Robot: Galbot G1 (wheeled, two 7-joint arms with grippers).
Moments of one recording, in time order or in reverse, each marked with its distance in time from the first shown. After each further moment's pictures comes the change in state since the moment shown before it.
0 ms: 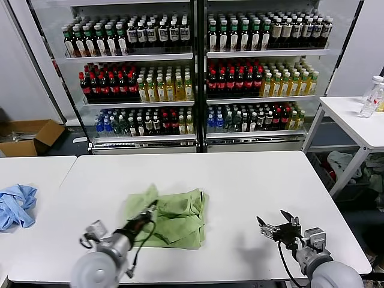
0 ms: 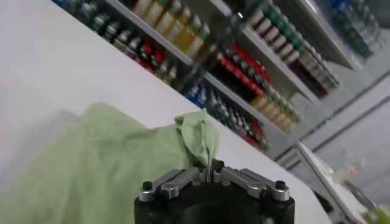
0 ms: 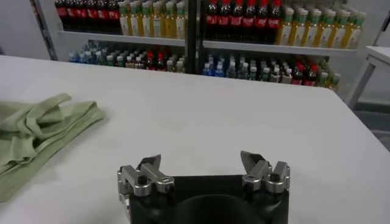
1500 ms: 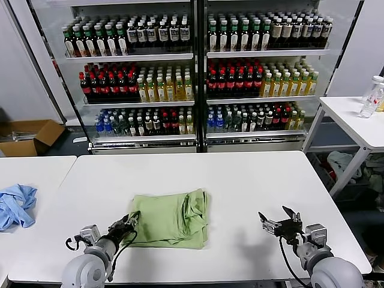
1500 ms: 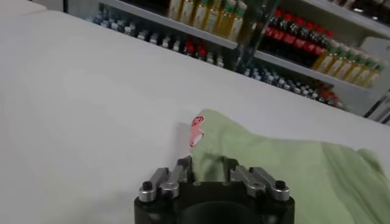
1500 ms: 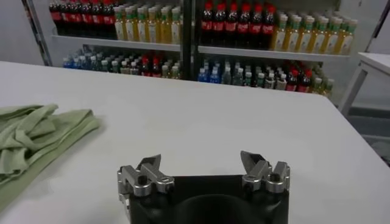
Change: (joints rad) left arm 0.022 0.083 -0.114 0.147 0.227 0.011 0.097; right arm 0.021 0.005 0.010 -0.015 -0.005 0.004 0.002
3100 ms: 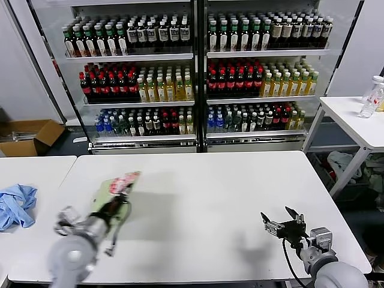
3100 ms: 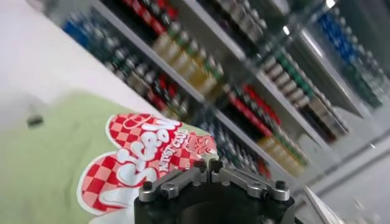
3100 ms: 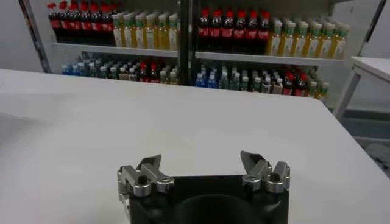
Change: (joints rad) left arm -0.107 -0.111 -0.048 -0.109 -0.361 0.009 -0.117; right arm -0.045 0.003 0.033 0.033 0.003 0.028 -0.001
